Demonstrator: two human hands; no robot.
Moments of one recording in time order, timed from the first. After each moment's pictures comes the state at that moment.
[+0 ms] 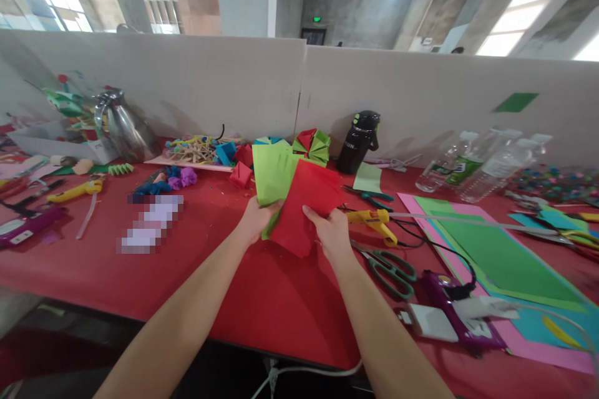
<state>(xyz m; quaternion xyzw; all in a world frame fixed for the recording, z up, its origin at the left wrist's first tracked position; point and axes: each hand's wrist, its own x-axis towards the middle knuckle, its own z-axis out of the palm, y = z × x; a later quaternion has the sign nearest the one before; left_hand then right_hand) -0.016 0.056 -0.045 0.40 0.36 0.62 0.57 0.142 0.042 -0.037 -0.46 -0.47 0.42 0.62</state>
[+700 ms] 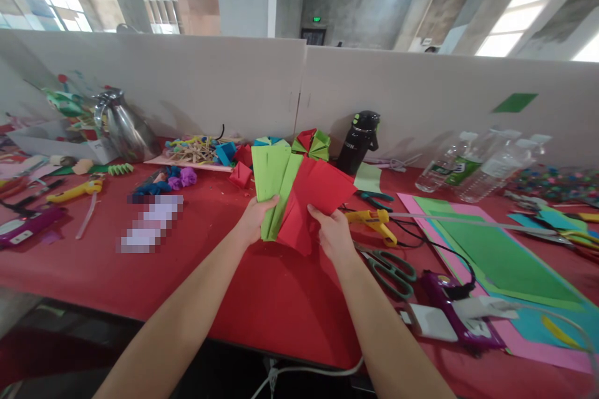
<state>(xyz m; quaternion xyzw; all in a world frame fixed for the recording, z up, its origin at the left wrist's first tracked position) -0.017 0.055 -0.036 0.29 0.40 0.60 0.64 0.142 0.043 -0.036 -0.40 -0.34 0.54 0.65</state>
